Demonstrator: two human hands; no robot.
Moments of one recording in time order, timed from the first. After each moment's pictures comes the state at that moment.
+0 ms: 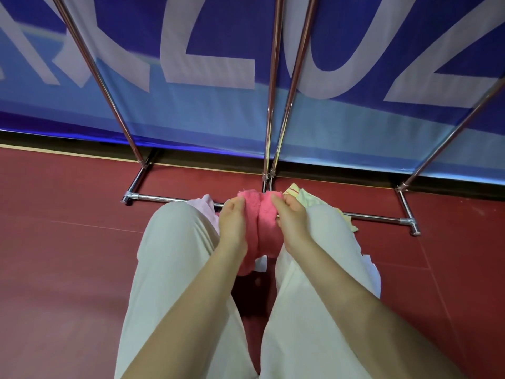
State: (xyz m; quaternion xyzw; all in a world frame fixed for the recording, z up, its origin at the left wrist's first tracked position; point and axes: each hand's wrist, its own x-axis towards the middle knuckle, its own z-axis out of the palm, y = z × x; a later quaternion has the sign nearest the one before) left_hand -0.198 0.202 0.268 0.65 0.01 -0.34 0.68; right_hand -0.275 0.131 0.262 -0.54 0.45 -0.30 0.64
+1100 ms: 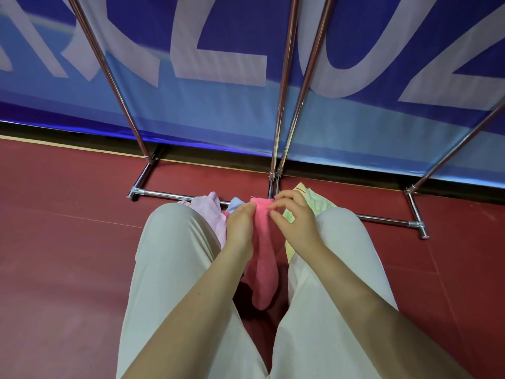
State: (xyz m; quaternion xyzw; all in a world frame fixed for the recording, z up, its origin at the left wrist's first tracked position) left_hand -0.189 0.210 0.258 0.62 0.03 -0.40 0.67; right_hand -0.284 0.135 0.259 -0.80 0.27 -0.33 0.42
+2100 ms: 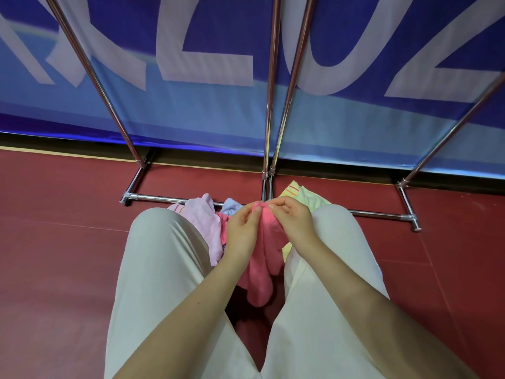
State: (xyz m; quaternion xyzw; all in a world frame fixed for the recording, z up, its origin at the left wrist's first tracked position) left_hand -0.213 0.214 0.260 0.70 -0.18 -0.30 0.62; right_hand -0.291 0.129 0.264 -0.65 0.34 -0.29 0.62
